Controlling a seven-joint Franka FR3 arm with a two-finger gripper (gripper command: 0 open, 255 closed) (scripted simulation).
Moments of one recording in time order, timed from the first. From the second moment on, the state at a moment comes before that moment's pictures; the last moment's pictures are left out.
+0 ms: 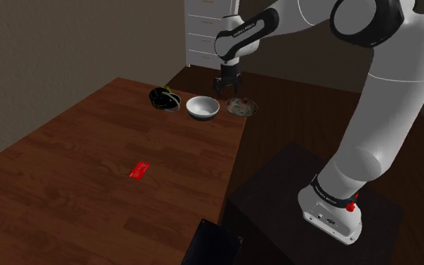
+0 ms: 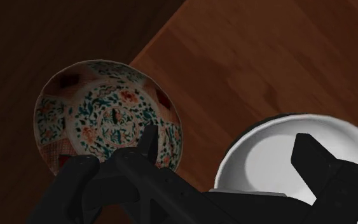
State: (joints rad) arm -0.04 0.26 -0.06 -1.94 -0.02 2.09 0.23
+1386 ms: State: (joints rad) arm -0.06 0.59 -0.06 -1.67 0.01 2.17 0.25
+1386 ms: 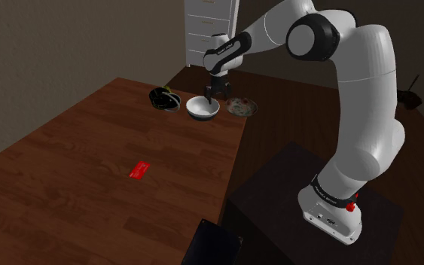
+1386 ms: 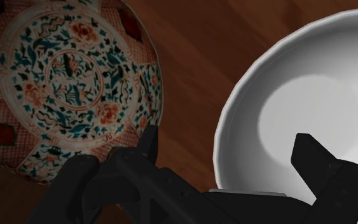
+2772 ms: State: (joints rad) arm -0.06 0.52 -0.06 -1.64 0.01 2.08 0.25
